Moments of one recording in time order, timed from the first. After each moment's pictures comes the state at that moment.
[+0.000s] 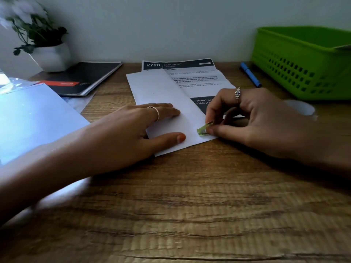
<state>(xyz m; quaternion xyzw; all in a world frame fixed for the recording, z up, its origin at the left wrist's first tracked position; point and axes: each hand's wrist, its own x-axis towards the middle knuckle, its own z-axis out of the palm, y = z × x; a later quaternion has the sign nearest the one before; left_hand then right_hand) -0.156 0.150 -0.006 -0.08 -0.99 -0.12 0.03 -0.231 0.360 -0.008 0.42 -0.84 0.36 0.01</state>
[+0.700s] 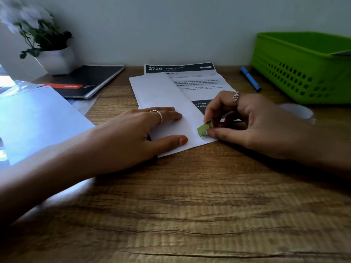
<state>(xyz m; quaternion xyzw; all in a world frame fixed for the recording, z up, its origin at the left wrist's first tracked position) -0.156 0.153 -0.003 -0.07 -0.99 -0.12 0.00 -0.235 0.359 -0.011 0.43 -0.83 0.36 -0.03</state>
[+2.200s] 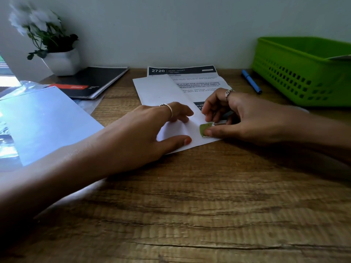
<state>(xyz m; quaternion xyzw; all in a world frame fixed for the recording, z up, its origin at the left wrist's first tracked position) -0.155 0.156 -0.007 -0.15 -0.97 -0.18 0.08 -0.252 0.349 -0.002 0.38 -0.86 0.32 -0.11</state>
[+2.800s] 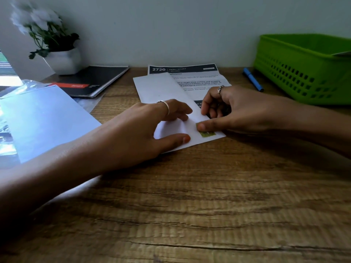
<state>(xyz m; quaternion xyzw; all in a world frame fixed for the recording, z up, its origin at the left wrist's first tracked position) -0.157 0.155 -0.006 -0.14 -0.97 -0.20 0.08 -0.261 0.338 0.001 0.36 -0.88 0.28 -0.10</state>
